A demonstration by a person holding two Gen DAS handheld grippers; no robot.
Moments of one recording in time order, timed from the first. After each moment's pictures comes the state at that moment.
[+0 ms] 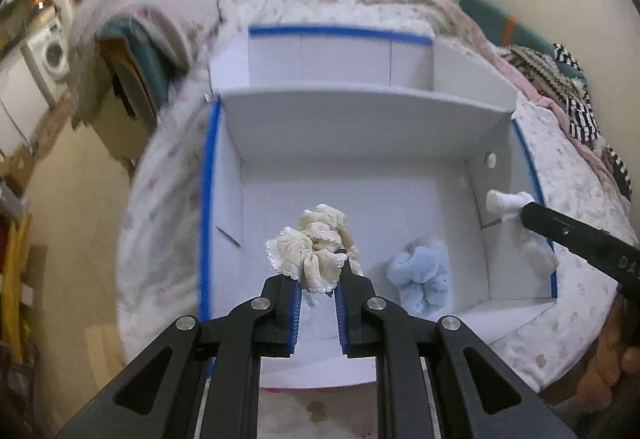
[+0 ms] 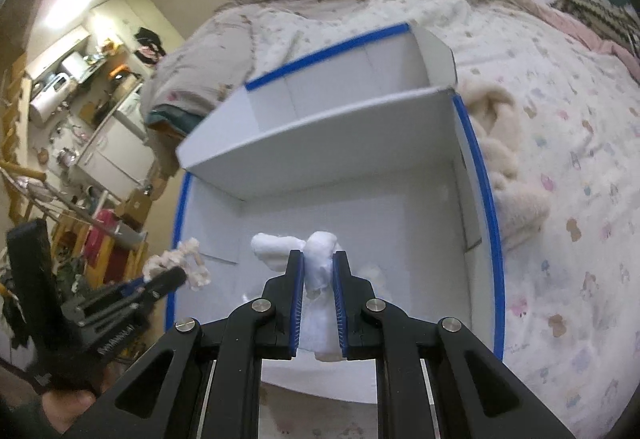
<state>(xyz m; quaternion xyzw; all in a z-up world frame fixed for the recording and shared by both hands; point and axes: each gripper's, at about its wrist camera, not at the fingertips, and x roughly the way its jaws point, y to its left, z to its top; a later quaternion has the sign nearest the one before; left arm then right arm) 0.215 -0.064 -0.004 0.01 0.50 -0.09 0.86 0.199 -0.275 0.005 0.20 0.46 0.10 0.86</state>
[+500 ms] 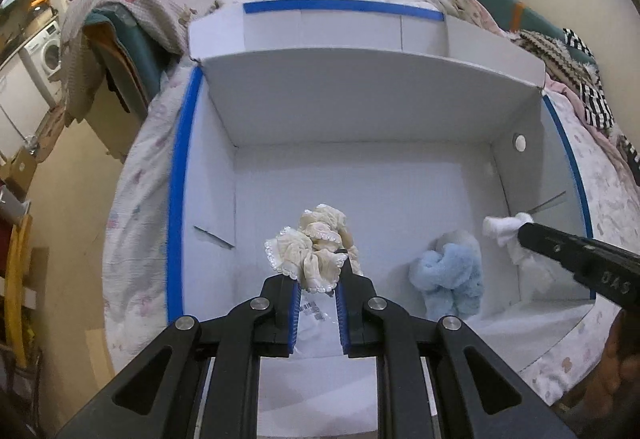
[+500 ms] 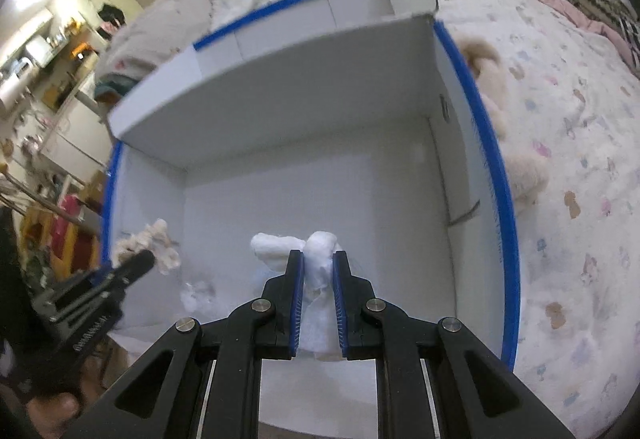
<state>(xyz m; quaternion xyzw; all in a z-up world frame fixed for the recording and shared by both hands) 0.234 -0.070 -0.046 0.04 0.50 -0.09 0.86 0.223 -0.270 -0.050 0.16 0.52 0.05 0.84</state>
